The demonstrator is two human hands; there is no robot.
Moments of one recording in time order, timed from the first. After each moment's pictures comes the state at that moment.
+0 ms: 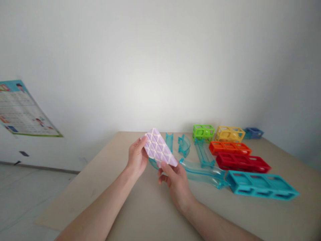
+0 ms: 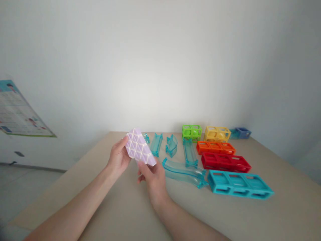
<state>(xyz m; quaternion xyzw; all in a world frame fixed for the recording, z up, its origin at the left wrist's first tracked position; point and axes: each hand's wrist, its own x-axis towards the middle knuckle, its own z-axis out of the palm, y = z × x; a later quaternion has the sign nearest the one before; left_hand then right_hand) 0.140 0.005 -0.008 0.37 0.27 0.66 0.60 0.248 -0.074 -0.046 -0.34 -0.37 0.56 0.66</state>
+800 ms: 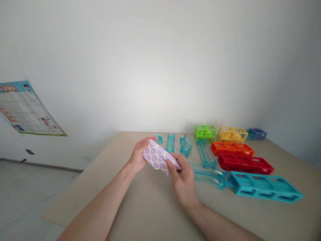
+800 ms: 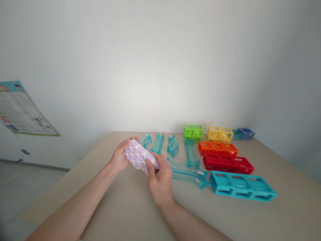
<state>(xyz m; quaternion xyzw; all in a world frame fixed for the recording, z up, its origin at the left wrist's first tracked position) 0.122 0.015 -0.013 0.47 0.27 0.55 0.63 0.266 -0.075 -0.045 -0.49 -0.56 0.22 0.63</state>
